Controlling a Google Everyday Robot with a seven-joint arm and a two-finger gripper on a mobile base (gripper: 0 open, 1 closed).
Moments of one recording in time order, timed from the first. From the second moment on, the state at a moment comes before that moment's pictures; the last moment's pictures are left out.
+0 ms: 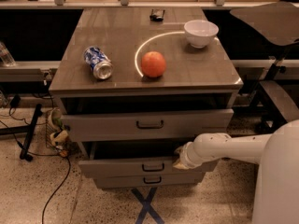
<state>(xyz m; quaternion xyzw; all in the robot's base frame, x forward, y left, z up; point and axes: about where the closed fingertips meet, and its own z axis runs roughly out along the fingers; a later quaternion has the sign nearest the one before) 0.566 -0.129 0.427 -0.61 0.75 0.05 0.23</state>
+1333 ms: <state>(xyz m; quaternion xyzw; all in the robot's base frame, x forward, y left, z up) 0.487 -0.125 0.443 -0.62 0.76 0.07 0.15</state>
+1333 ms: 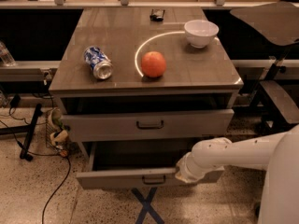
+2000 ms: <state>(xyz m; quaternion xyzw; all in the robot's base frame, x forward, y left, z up) 0.410 -0.107 0.456 -0.65 0.75 0.10 0.05</state>
